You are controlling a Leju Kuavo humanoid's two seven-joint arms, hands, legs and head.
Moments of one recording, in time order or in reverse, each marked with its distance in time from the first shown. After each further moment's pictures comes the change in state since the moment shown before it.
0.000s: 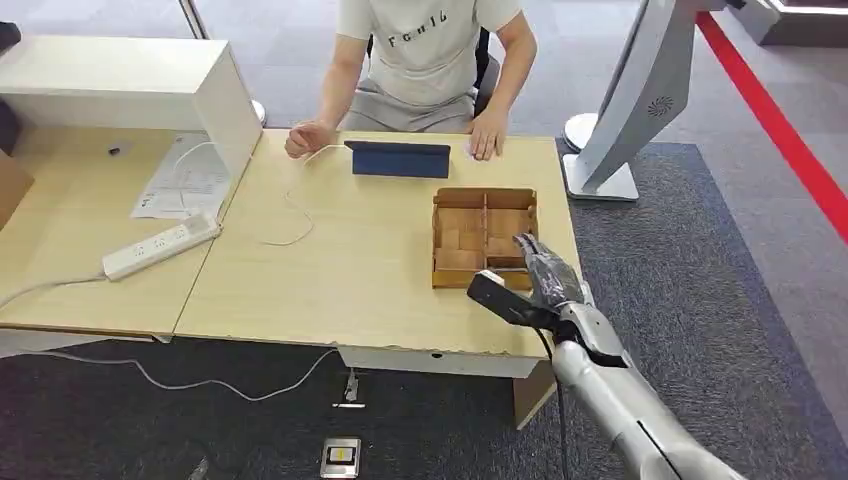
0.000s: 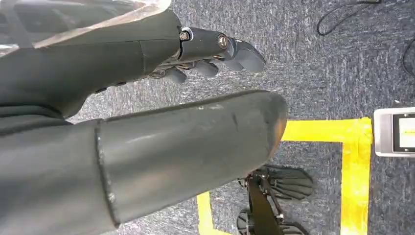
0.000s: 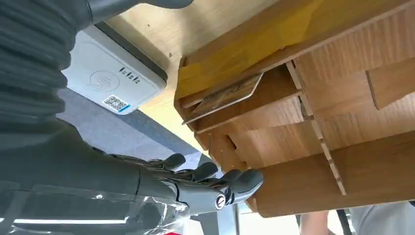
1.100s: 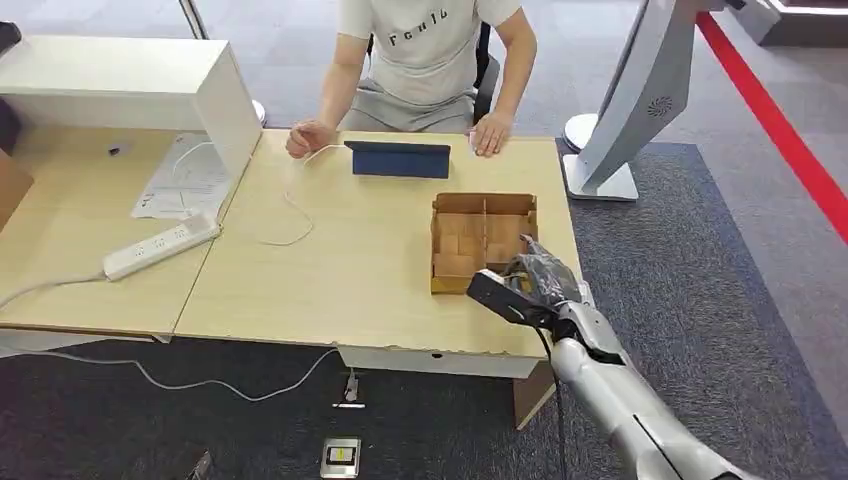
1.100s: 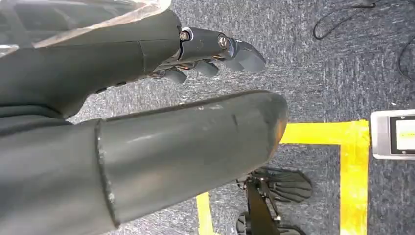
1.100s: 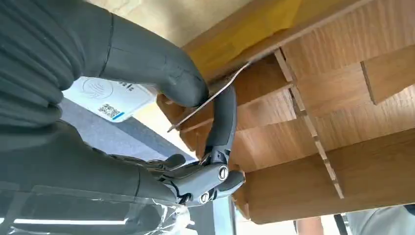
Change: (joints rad) left arm -0.025 -0.001 -0.007 0.000 -0.013 0.013 0.031; right arm -0.026 0.017 0.014 0.064 -0.048 0.001 -0.036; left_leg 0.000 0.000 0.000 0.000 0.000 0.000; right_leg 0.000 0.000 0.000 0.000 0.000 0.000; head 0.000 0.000
